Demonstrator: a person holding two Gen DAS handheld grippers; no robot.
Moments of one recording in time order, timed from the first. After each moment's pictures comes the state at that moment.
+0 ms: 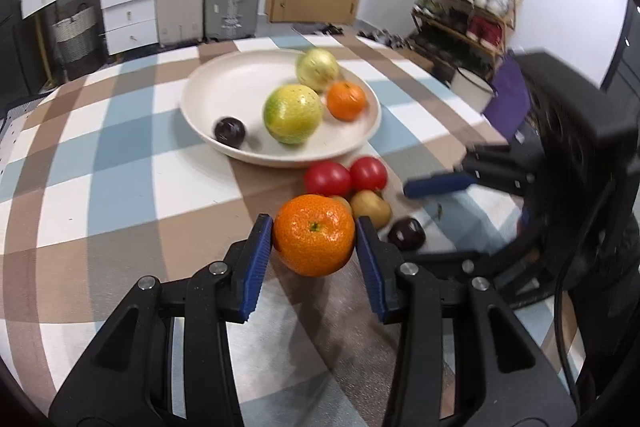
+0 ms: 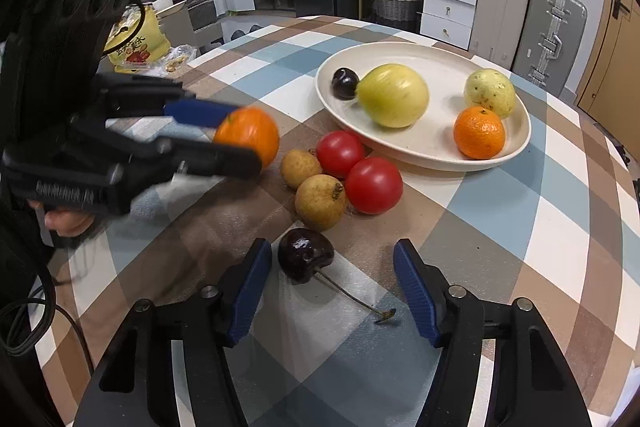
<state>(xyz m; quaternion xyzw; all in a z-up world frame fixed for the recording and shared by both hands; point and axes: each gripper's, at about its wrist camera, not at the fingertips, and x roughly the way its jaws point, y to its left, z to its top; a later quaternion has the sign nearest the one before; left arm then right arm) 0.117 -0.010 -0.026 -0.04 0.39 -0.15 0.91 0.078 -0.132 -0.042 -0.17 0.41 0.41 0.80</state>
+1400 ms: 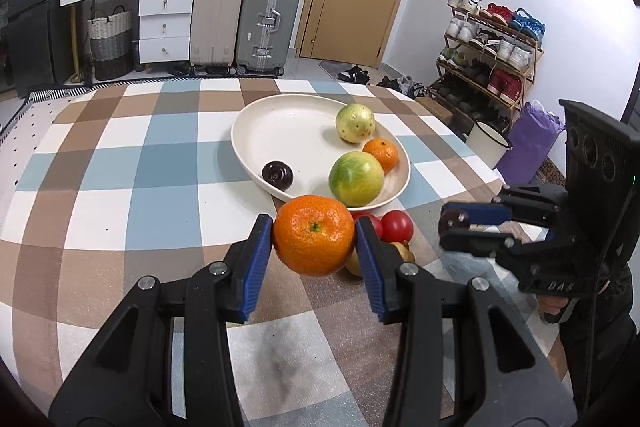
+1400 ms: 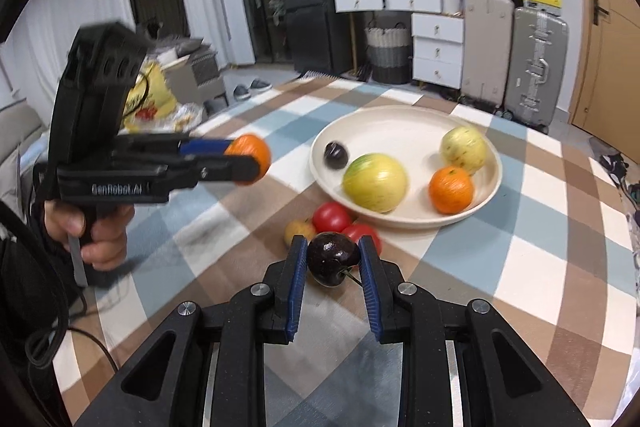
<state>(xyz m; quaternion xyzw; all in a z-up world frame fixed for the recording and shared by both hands) 0.113 0.020 -0.007 -0.09 0.33 -0.11 0.93 0.078 -0.155 -0.005 -0.10 0.33 0.41 0.84</state>
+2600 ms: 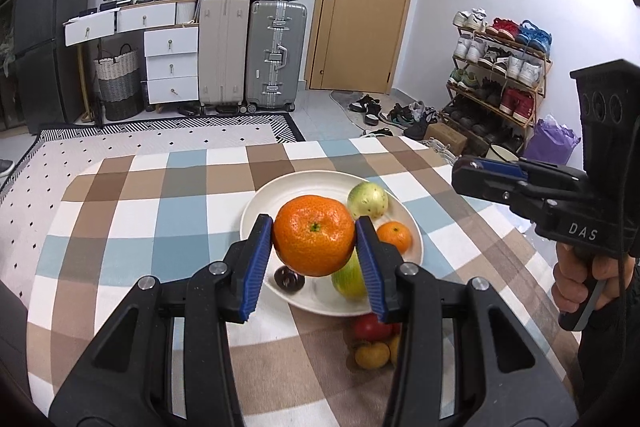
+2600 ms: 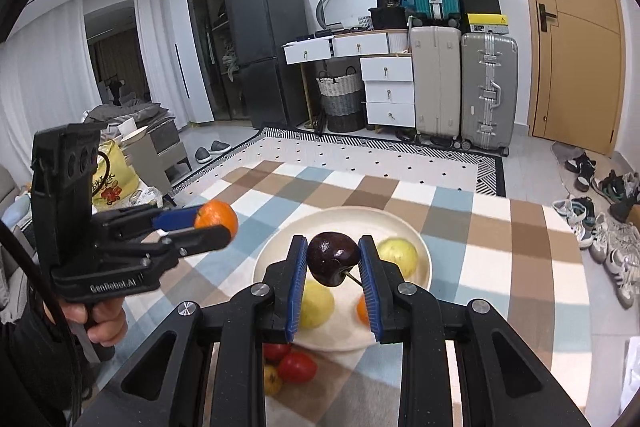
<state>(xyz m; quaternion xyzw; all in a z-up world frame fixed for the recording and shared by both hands) 0.167 0.016 0.051 -0.06 0.29 -0.08 0.95 0.132 -0.160 0.077 -0.03 0.28 0.35 0.89</state>
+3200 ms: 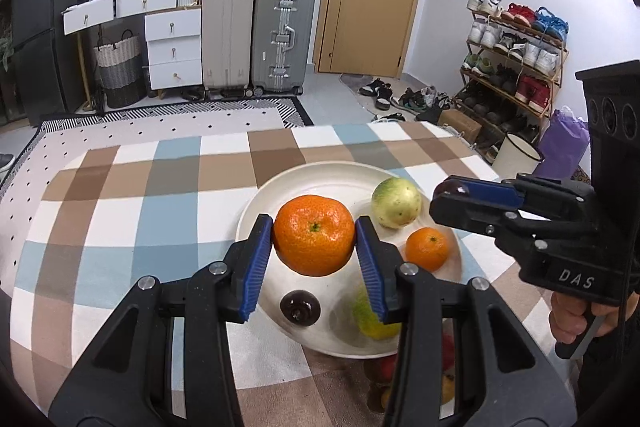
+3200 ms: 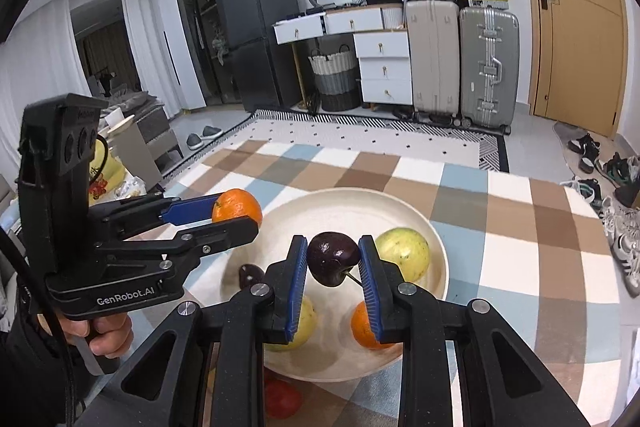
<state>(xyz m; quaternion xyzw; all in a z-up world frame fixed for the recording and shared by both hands) 0.234 0.013 0.010 -0.05 0.32 -0.07 0.94 0.183 -0.132 0.029 -0.03 0.33 0.34 0.88</state>
